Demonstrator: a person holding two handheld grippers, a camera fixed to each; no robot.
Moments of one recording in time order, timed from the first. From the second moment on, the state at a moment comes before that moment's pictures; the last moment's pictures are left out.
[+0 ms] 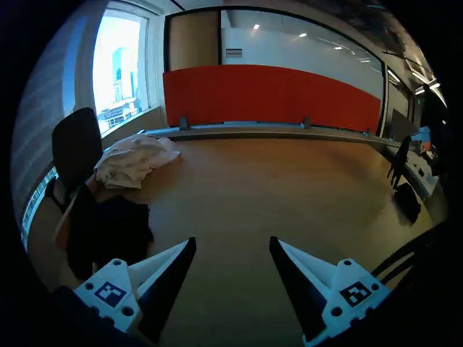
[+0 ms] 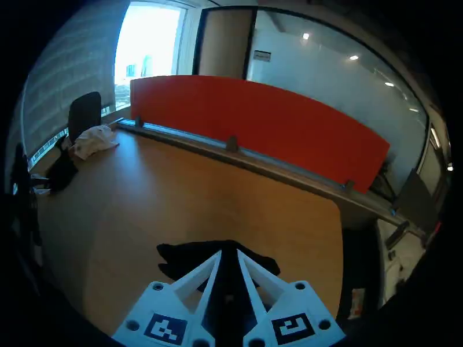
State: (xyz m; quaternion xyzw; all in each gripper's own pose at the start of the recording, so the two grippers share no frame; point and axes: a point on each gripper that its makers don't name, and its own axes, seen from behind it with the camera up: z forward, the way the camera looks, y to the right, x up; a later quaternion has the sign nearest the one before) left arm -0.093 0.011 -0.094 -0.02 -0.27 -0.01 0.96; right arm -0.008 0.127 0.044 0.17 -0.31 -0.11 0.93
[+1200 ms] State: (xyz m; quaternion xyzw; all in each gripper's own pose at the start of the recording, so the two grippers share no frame) left arm -0.089 0.020 -0.091 -0.03 -0.28 0.00 0.96; right arm -0.041 0.201 0.013 0.12 -0.36 -0.09 0.92
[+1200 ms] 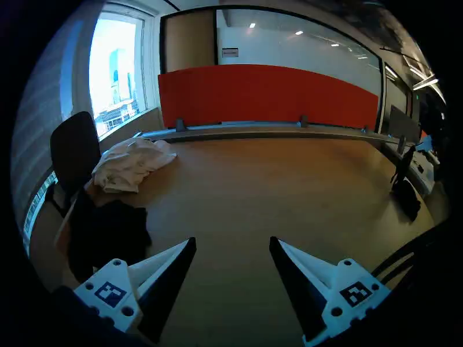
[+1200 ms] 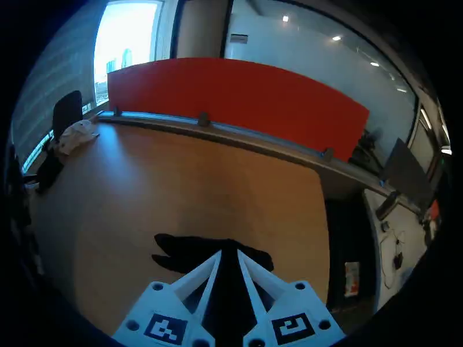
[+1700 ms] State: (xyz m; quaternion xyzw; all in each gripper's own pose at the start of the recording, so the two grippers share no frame) left arm -0.087 0.022 -0.096 -0.04 -0.28 0.00 0.96; right arm -0.062 0.233 -0.021 0.08 -0.38 -0.07 0.92
